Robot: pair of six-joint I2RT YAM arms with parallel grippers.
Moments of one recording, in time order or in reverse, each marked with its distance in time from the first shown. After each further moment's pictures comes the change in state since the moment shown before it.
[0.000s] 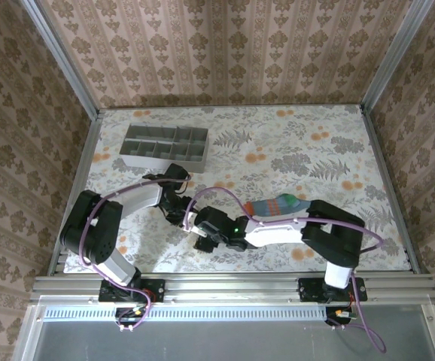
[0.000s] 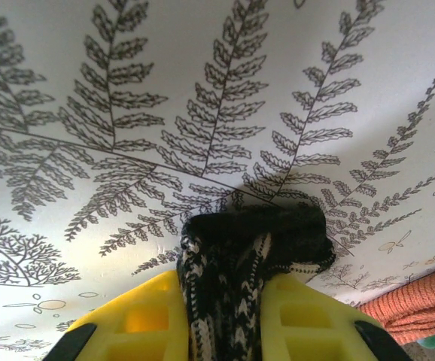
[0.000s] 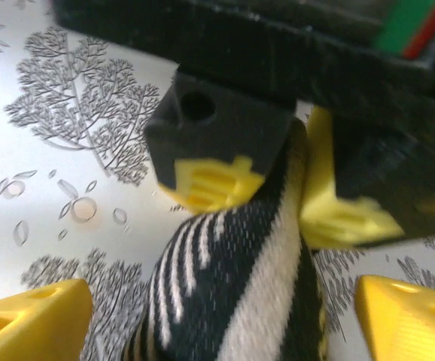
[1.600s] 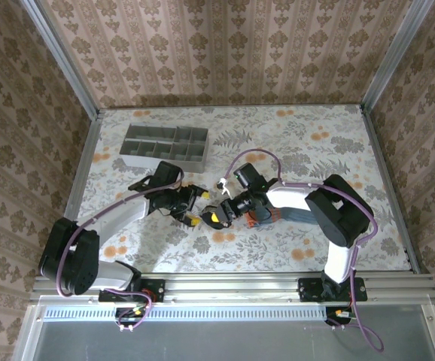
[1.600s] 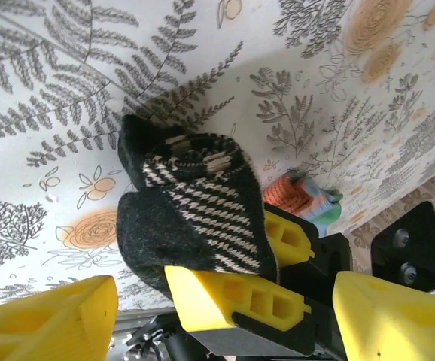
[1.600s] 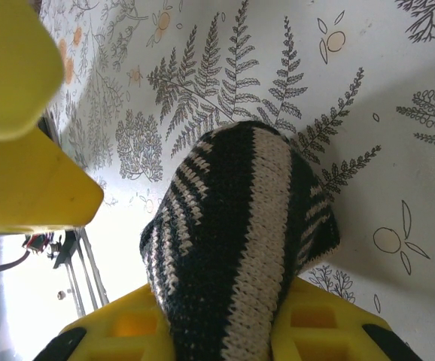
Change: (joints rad) left arm -0.018 -0.247 -0.082 0.228 0.088 -0.275; right arm -0.493 0.015 -0.017 -0.076 -0.982 0.500
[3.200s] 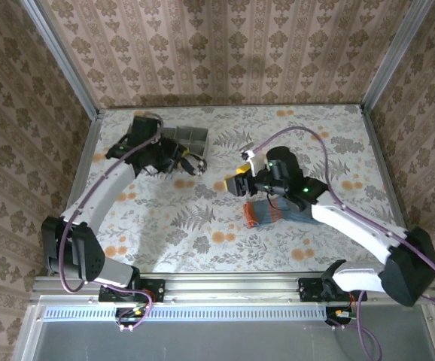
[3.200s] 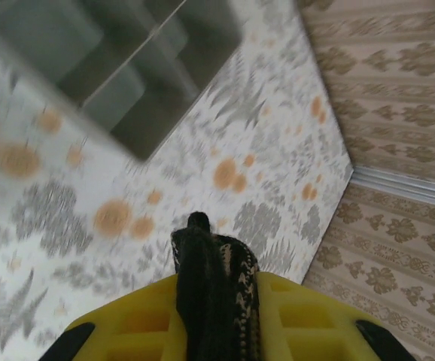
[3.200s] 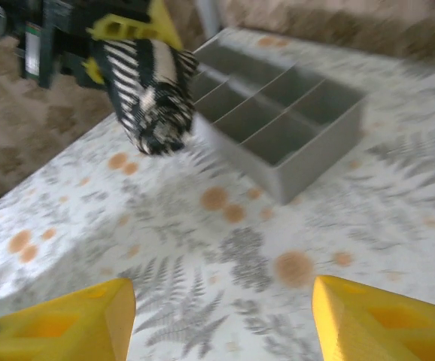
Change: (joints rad) left arm 0.220 0.116 0.607 -0.221 -0.223 0.455; right arm -0.037 -0.647 -0.047 -0.031 0.556 -0.137
